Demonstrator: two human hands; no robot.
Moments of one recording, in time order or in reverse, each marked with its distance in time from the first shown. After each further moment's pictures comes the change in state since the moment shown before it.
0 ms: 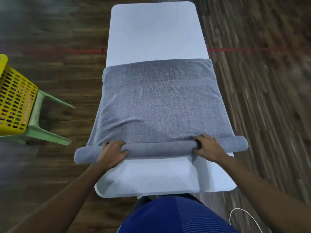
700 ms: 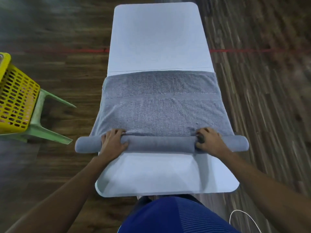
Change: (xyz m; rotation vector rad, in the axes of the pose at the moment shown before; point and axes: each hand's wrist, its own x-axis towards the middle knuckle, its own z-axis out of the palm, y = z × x) left_hand 0.019 -0.003 -0.009 -0.051 0.107 -0.071; right_hand 0.017 0.006 -0.011 0.016 0.121 0.000
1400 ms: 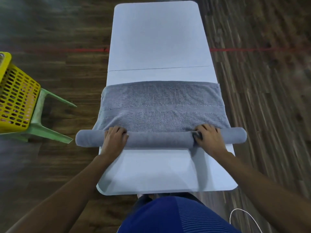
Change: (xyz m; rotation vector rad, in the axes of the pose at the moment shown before) left_hand -0.001 0.008 0.002 0.003 0.169 0.110; right_hand -0.006 -0.015 0.004 -0.109 0.253 -0.082
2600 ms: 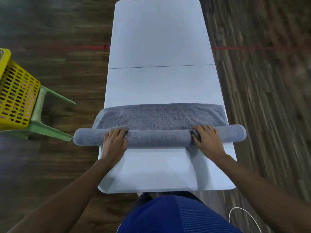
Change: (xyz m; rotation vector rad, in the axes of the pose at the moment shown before) left_hand -0.021 0.004 0.005 0.014 0.148 0.079; right_hand -0.010 -0.009 0.004 0.034 0.019 -0.061
